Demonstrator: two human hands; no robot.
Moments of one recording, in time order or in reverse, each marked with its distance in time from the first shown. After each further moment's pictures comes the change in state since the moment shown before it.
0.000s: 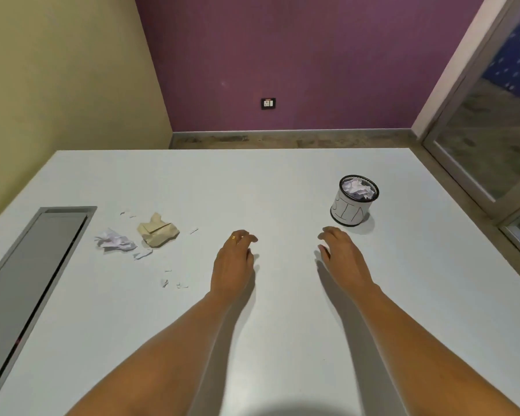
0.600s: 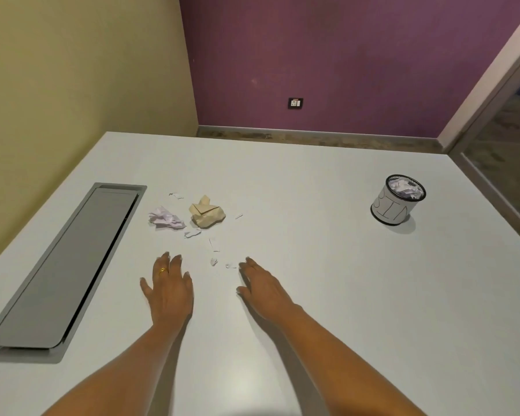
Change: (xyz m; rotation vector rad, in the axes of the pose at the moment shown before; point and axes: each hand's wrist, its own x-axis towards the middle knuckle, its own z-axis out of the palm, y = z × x) left_hand -0.094 -0.158 -0.075 0.339 0.111 -0.501; right_hand -0.052 -0.190 0.107 0.211 -0.524 -0.149
